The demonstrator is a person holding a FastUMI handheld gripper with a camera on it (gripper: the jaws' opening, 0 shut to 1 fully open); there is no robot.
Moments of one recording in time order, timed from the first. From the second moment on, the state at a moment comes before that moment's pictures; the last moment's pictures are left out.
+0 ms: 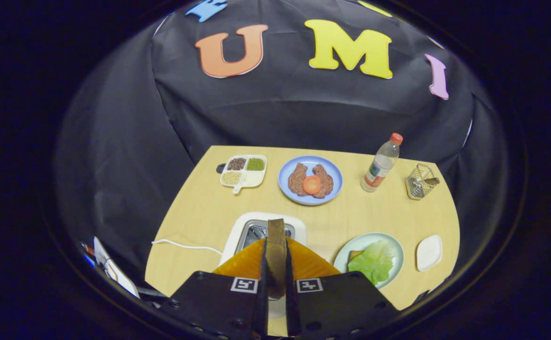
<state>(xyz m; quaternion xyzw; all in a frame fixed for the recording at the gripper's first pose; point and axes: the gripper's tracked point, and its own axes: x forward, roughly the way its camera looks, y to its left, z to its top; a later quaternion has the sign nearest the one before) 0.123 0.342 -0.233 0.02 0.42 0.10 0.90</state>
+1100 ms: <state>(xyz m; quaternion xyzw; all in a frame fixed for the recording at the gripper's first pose) 0.137 0.158 -0.372 0.11 0.50 0.07 0.86</state>
